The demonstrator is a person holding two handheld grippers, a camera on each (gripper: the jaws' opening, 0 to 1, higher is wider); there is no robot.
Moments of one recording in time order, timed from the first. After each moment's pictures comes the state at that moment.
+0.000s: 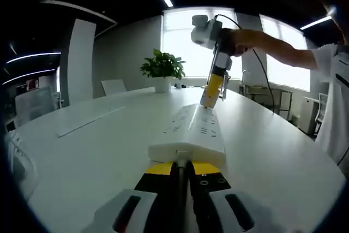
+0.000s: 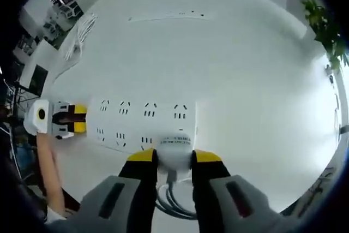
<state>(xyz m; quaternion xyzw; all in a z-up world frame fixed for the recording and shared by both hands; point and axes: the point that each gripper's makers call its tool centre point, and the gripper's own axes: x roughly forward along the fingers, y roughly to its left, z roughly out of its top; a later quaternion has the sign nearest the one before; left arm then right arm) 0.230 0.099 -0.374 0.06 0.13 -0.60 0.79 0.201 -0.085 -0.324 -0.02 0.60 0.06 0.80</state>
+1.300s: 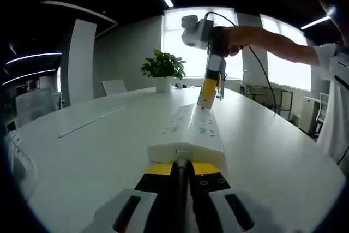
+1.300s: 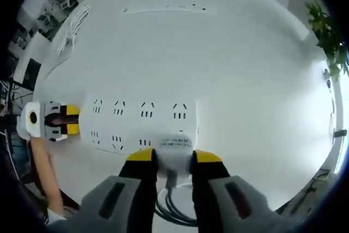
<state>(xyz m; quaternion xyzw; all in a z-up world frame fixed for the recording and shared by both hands) 0.231 0.099 -0.374 0.06 0.13 -0.59 0.79 0.207 -0.084 -0.335 -0.04 0.62 0.05 0.78</state>
